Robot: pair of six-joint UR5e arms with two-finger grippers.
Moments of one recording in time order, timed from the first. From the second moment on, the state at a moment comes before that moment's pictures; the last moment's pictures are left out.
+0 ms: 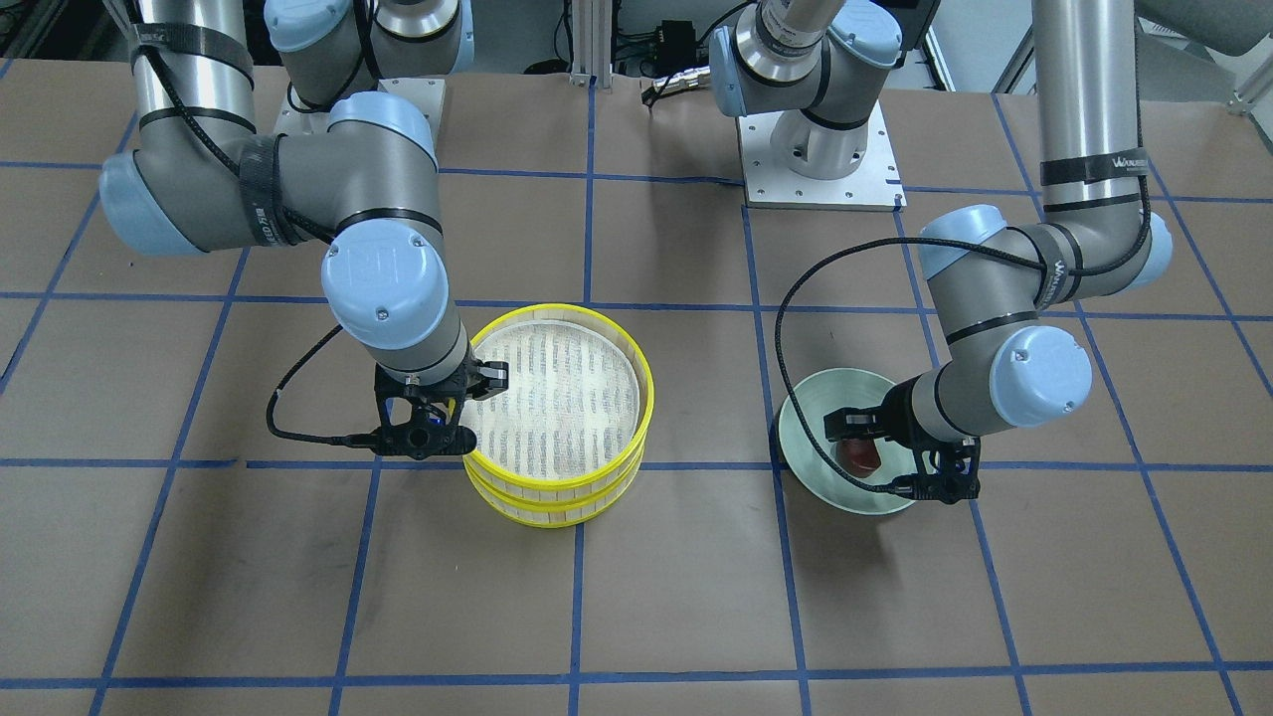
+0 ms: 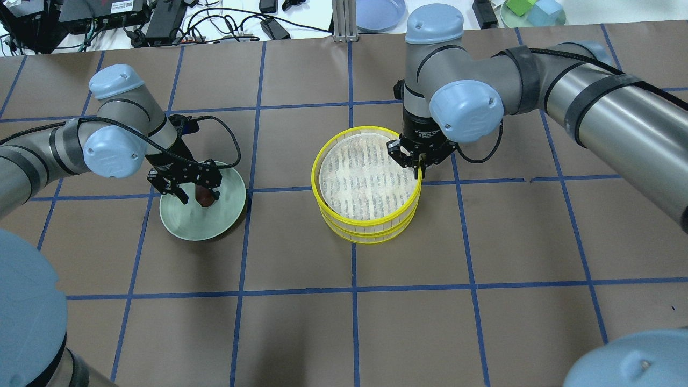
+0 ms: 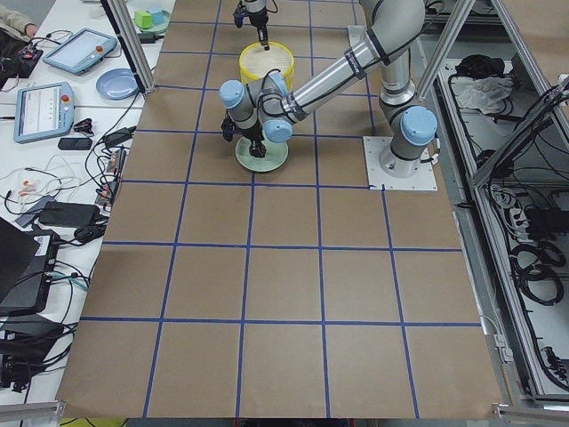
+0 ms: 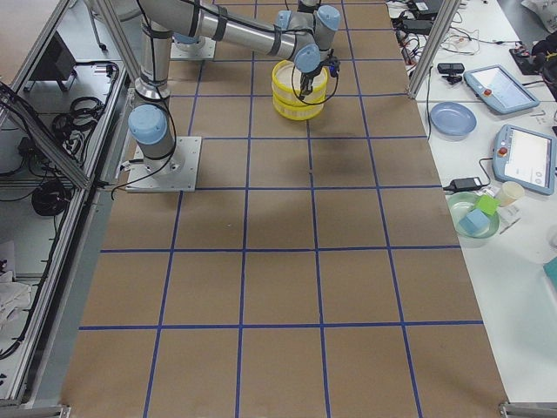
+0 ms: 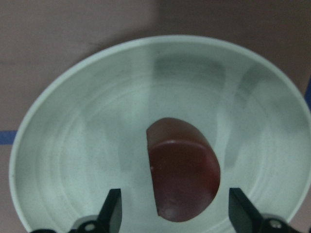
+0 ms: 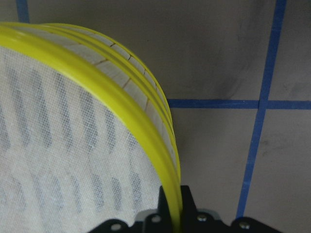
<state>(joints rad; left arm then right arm) -1.35 -1.98 -1.82 -1.18 1.53 0.19 1.75 -1.20 1.62 -1.79 -1.57 0.15</state>
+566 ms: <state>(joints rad) -1.35 -2.00 -1.82 -1.10 1.54 0.25 1.75 -1.20 1.63 -1.79 -1.57 0.15</state>
